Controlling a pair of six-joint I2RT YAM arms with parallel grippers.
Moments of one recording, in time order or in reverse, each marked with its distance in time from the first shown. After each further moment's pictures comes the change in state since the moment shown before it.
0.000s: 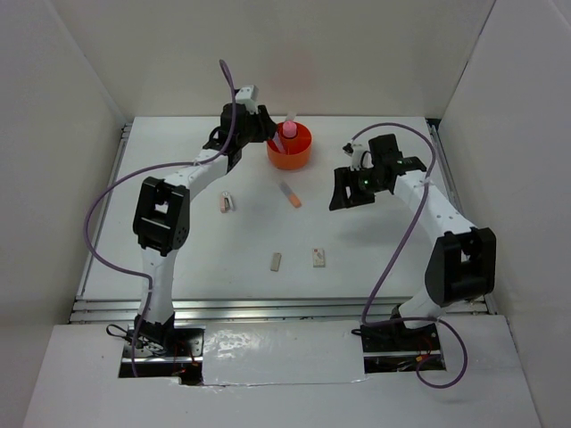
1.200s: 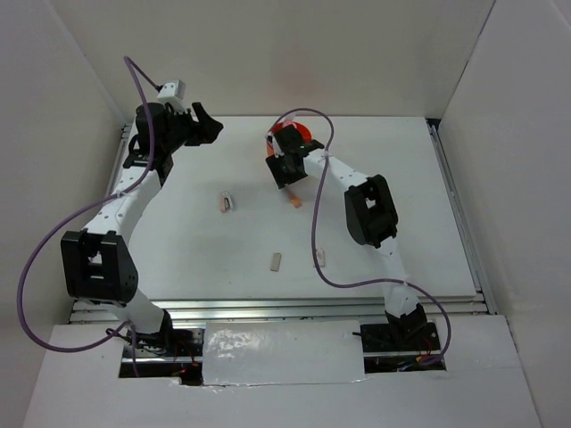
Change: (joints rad) left arm 0.277 -0.567 -0.397 -0.151 0.227 0.056; right arm 0.359 0.800 0.733 0.128 0.515 0.039
